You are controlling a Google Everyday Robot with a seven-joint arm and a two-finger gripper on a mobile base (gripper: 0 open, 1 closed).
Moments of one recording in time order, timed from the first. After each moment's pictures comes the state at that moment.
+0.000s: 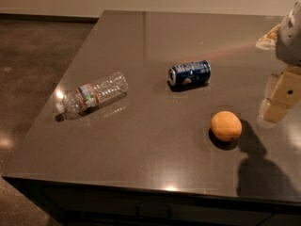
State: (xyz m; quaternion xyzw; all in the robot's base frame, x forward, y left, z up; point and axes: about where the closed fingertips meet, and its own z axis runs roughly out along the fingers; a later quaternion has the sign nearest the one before) arm 0.438 -0.216 0.979 -0.60 0.78 -0.04 0.16
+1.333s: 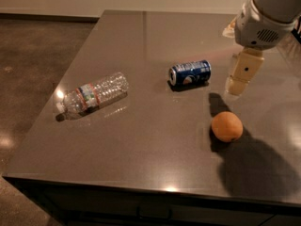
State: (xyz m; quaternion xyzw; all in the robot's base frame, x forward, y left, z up) arm 0.521 -0.188 0.963 -0.63 0.75 -0.03 0.17
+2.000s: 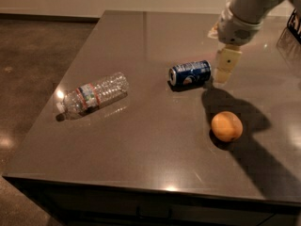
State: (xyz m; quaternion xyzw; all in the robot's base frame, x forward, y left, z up) arm 0.612 -0.188 0.917 -0.67 0.73 -0.01 0.16
